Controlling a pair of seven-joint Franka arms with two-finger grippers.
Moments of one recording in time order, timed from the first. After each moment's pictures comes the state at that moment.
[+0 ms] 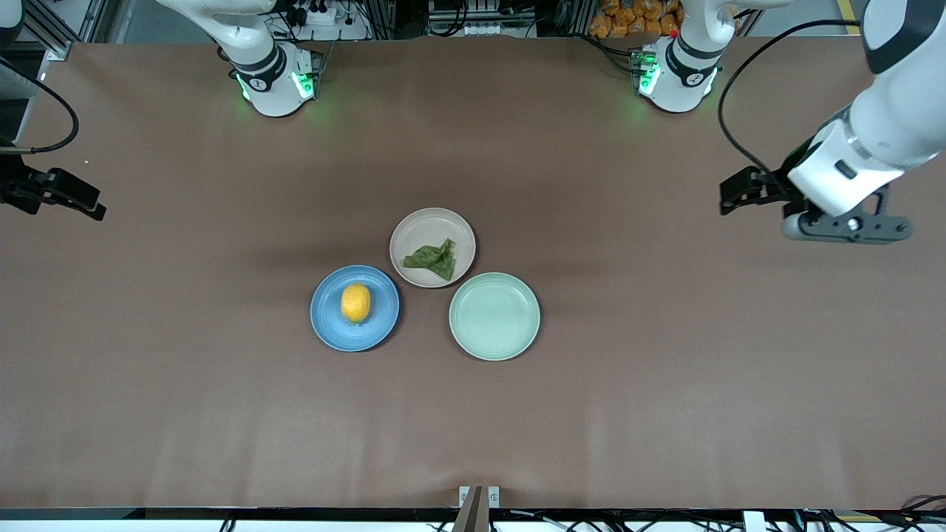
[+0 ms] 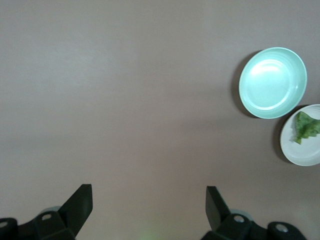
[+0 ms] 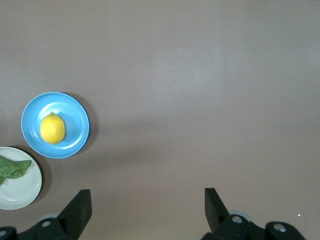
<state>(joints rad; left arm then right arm) -0.16 0.13 -0.05 -1.50 -0.10 1.56 -0.15 -0.09 0.03 0.04 -1.54 -0.03 1.57 0.06</state>
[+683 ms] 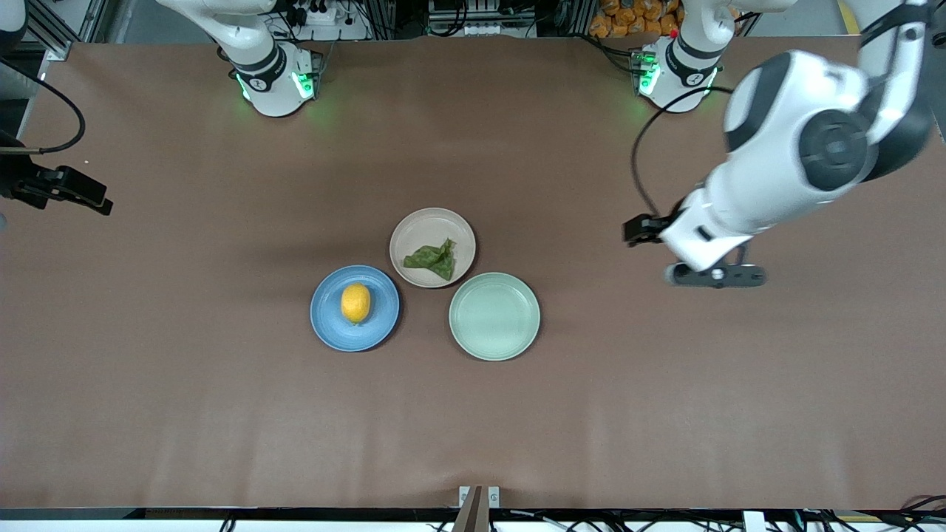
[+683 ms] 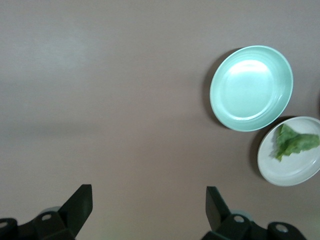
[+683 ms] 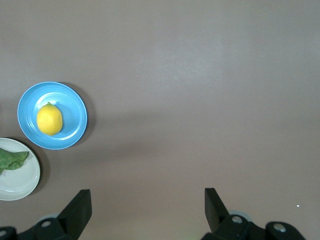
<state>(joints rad) -0.34 0.31 -0.07 -1.50 -0.12 1.72 -0.38 -0.09 0.03 0.04 -1.55 -0.03 1.54 0.06</state>
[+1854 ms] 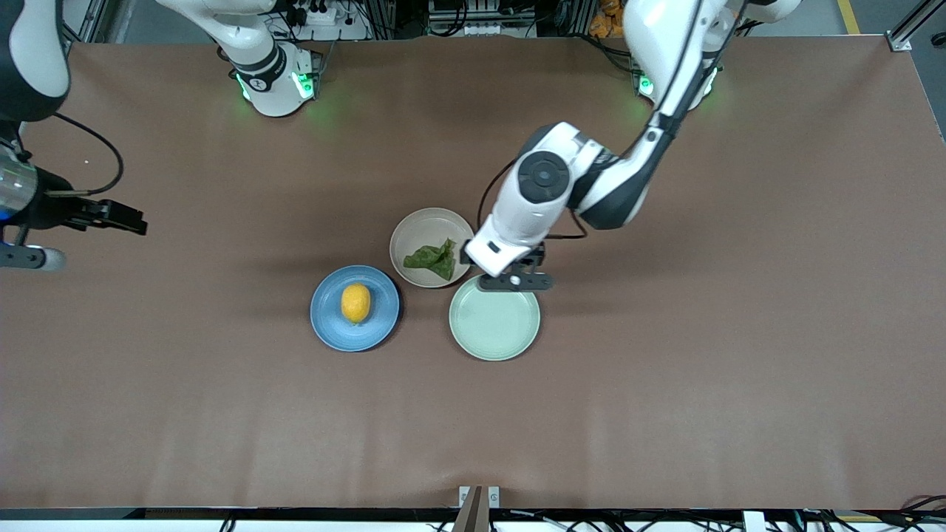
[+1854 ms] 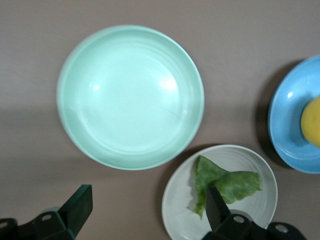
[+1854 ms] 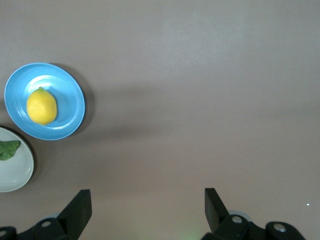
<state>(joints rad) -0.69 0.63 -0.07 -1.50 -0.10 2.24 -0.69 -0.06 0.14 0.06 -1.56 -0.02 1.55 0.06</state>
